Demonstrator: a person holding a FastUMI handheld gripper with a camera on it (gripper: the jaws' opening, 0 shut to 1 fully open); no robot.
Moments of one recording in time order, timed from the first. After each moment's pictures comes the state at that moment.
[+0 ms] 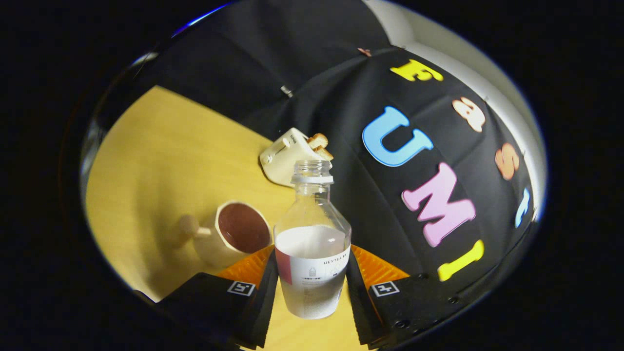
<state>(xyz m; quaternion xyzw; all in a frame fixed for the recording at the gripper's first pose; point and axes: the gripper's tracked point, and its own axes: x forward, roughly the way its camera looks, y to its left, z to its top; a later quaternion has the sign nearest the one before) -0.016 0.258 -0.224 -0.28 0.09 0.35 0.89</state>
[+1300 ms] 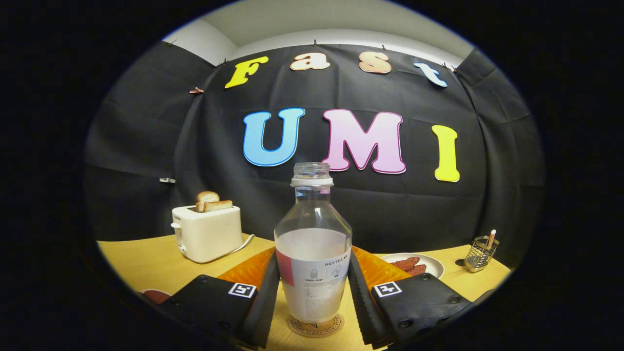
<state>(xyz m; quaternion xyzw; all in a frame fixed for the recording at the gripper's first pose) 0.154 0.177 -0.247 0.03 0.06 0.13 0.99</state>
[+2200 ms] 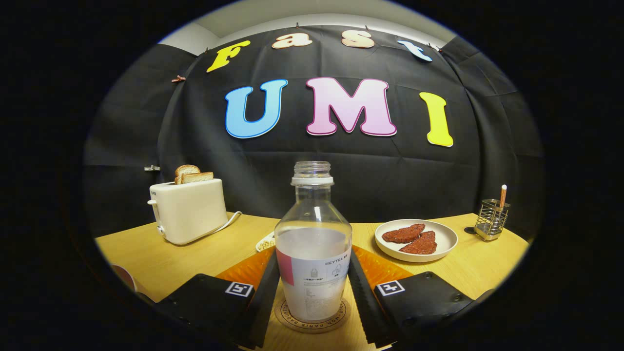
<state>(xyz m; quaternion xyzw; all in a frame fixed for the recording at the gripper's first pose) 0.164 0.176 -0.319 0.06 0.12 0.12 0.98</state>
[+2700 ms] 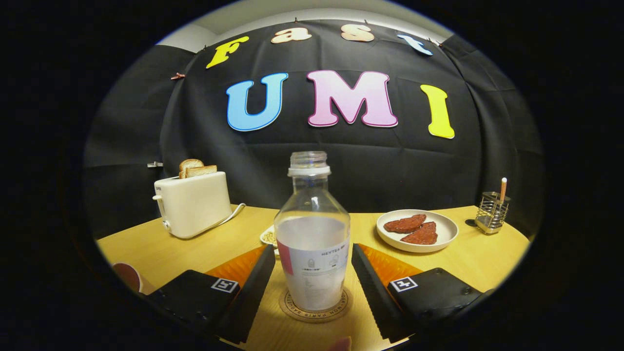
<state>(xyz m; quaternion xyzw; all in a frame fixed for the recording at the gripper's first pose) 0.148 0.163 -0.317 0.05 0.14 0.12 0.98</state>
